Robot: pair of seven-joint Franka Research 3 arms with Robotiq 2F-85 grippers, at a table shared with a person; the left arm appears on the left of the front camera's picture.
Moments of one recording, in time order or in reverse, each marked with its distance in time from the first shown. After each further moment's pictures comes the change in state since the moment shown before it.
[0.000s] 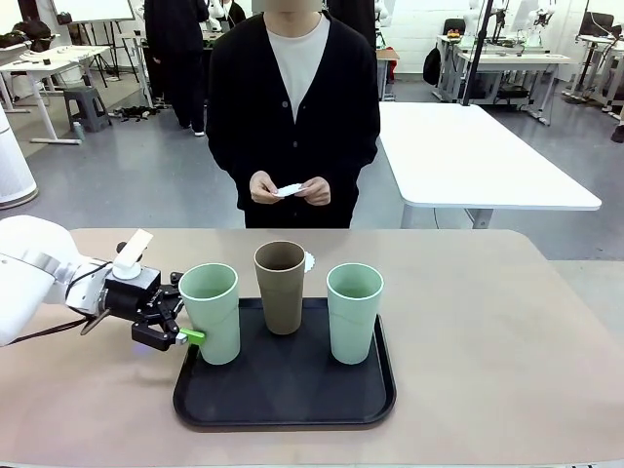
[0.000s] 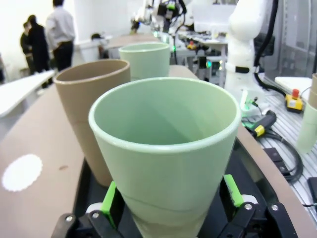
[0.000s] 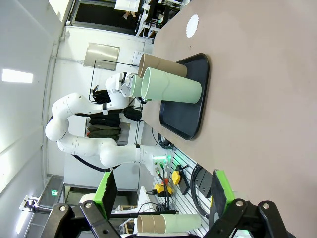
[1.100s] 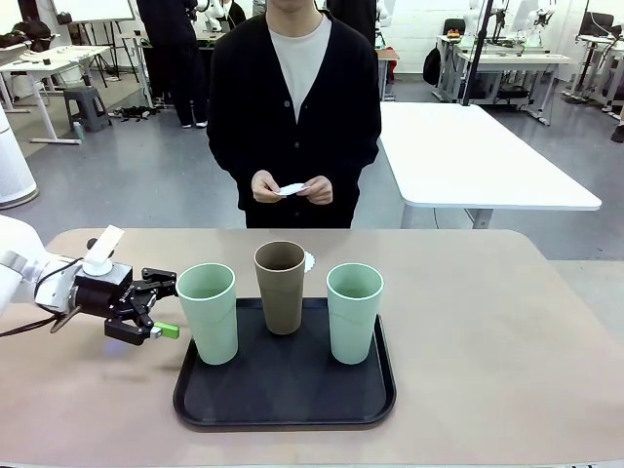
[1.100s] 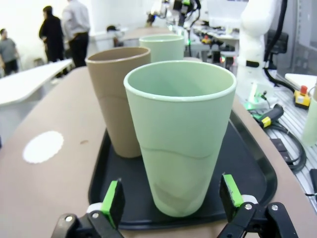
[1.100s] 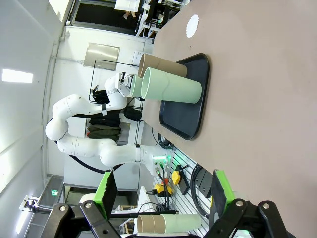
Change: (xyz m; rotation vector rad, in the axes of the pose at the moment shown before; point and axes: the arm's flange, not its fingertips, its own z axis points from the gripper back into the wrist) left arm -0.011 -0.005 0.046 0.074 0.032 0.025; right arm 0.000 0.000 0.000 0.000 0.000 0.000
